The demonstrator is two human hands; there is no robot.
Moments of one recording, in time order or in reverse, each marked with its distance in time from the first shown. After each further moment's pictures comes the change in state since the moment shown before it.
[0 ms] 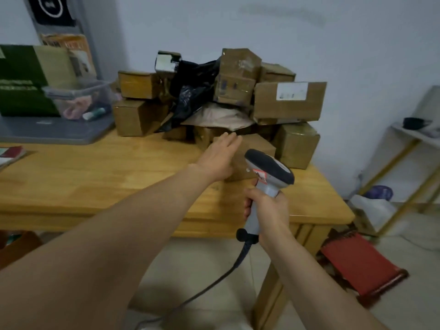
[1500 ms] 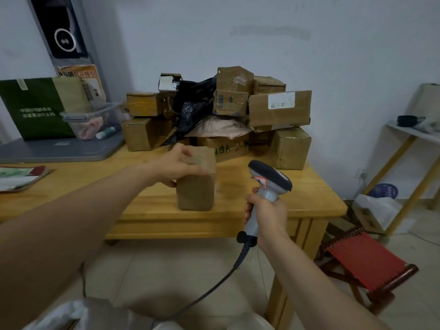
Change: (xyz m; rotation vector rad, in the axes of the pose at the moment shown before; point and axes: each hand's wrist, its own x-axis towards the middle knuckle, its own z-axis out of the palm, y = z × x) left_hand -0.090 -0.023 -0.108 -0.548 -0.274 -0.502; right_hand -0.022 0.011 -0.001 0.167 0.046 0.012
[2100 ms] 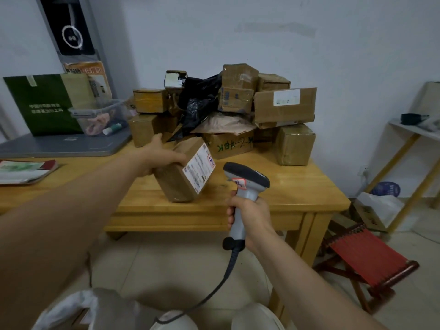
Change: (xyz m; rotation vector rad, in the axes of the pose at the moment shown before) left_hand -0.001 -0.024 -0.033 -0.153 0.193 -0.177; right_hand -0.033 0.008 0.024 -0.095 -0.197 0.113
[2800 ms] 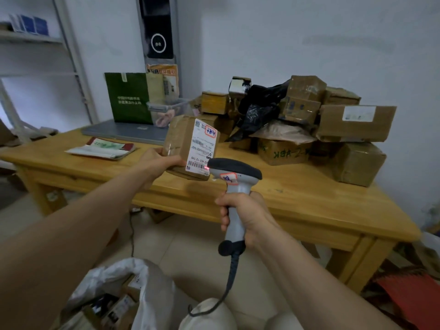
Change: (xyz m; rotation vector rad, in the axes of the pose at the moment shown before) left_hand -0.052 -0.119 -0.087 -0.385 0.267 0.012; right_hand -0.059 0.006 0.105 -0.185 -0.375 0.110
